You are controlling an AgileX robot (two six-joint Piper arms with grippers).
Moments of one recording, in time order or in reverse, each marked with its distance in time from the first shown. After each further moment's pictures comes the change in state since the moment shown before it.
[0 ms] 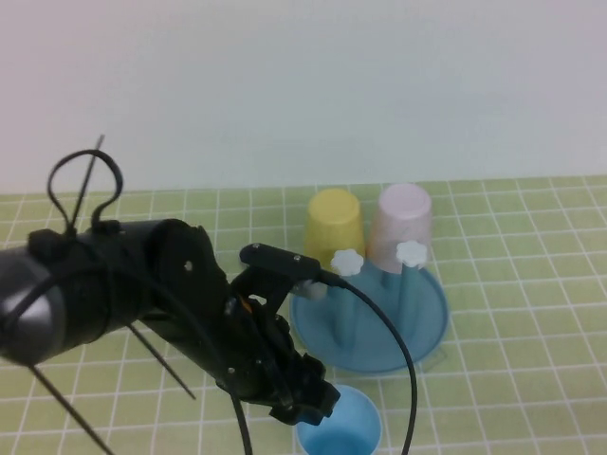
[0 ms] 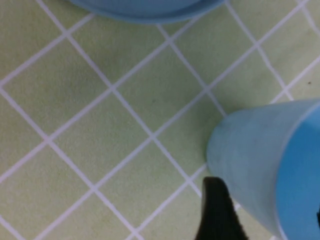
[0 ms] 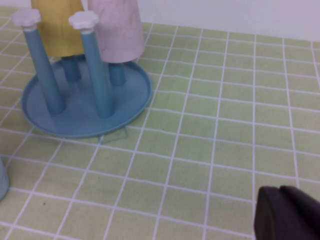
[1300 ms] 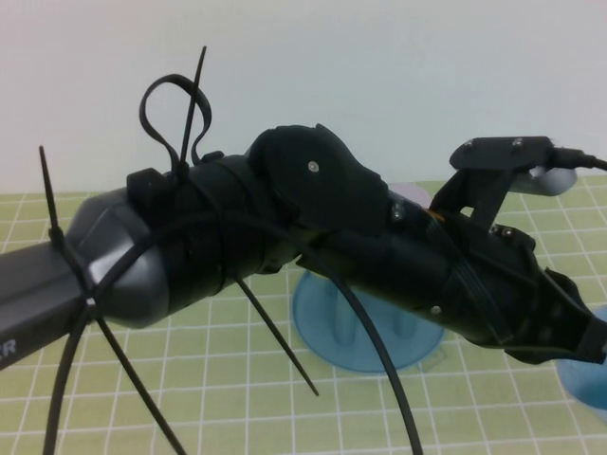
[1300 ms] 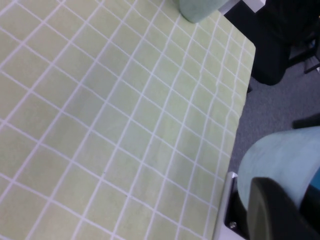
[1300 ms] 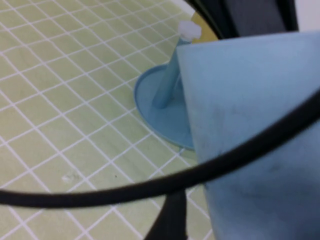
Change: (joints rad) right arm 0.000 0.176 -0.186 0.359 0.236 -0.747; left arm -0.261 0.074 -0.385 -0.586 0.015 0.312
